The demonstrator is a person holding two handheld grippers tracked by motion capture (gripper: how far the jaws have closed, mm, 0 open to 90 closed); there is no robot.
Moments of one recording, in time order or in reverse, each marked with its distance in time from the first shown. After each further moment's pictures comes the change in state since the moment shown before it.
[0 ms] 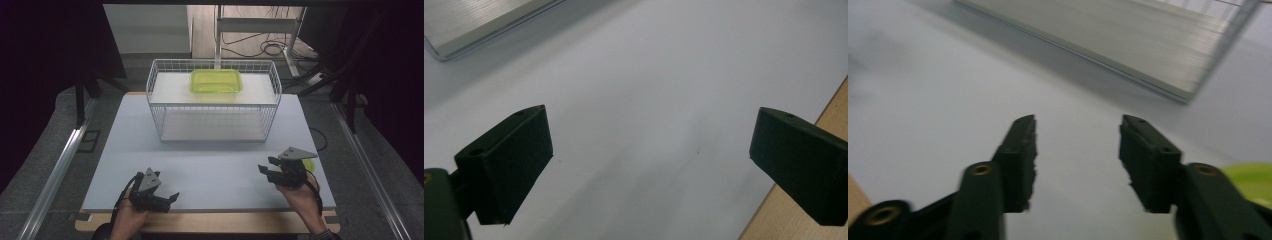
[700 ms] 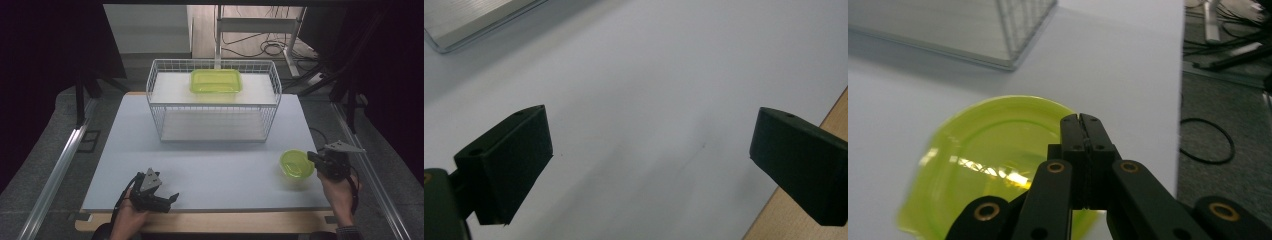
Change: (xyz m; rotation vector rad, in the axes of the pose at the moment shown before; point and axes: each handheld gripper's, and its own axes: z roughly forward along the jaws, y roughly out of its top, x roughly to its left) left arm 0.000 -0.001 0.002 0.025 0.014 0.006; right arm -0.100 -0.030 -0.049 0.001 -0.273 0.171
